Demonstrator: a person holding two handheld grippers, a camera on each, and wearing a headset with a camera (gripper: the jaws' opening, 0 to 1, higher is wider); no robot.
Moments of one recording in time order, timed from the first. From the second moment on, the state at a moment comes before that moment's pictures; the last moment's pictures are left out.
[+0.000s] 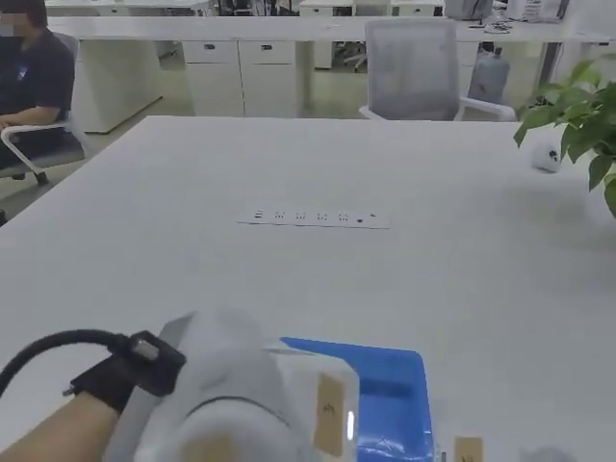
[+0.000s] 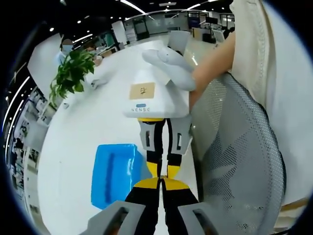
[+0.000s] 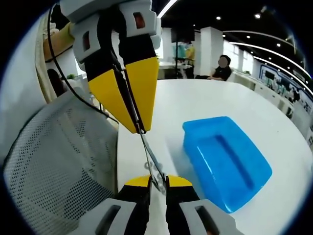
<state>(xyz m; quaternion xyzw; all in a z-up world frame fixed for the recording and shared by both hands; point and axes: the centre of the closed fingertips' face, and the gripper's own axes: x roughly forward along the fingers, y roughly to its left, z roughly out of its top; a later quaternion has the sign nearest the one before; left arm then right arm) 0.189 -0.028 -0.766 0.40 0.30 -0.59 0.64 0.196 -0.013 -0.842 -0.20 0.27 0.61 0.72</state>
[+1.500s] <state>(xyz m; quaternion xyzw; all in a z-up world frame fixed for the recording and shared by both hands) 0.199 -0.032 -0.771 0.39 0.33 -0.63 0.59 0.201 -0.006 -0.826 -0.19 0.26 0.63 0.71</state>
